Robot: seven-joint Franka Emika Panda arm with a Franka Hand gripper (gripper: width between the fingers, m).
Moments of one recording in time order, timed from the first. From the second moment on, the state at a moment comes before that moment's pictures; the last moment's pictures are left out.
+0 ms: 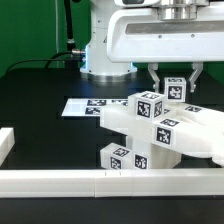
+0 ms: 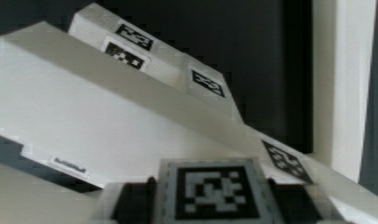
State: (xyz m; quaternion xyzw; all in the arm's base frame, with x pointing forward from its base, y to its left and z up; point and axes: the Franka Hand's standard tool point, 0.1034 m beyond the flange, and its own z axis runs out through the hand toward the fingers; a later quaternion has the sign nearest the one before) arm 0.583 0.061 0.116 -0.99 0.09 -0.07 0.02
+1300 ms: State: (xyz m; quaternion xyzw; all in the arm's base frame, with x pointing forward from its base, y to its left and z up) arm 0.584 0.062 0.115 -0.91 0.41 -0.07 0.07
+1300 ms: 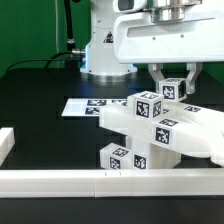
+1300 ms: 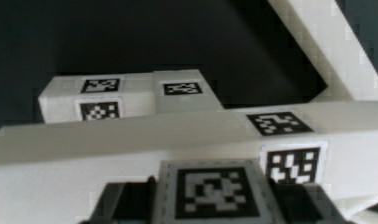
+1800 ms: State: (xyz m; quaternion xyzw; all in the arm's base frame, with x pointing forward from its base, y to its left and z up) arm 0.586 0.062 0.115 -0.85 0.52 -0.05 0.08
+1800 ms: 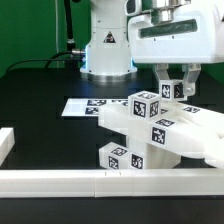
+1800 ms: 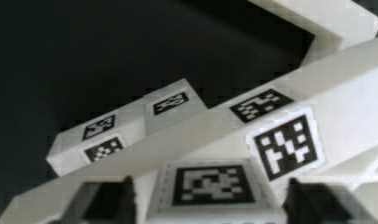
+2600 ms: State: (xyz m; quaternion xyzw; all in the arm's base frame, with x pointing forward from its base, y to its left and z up) arm 0.584 0.061 0.114 -0.96 0.25 -0.07 0.06
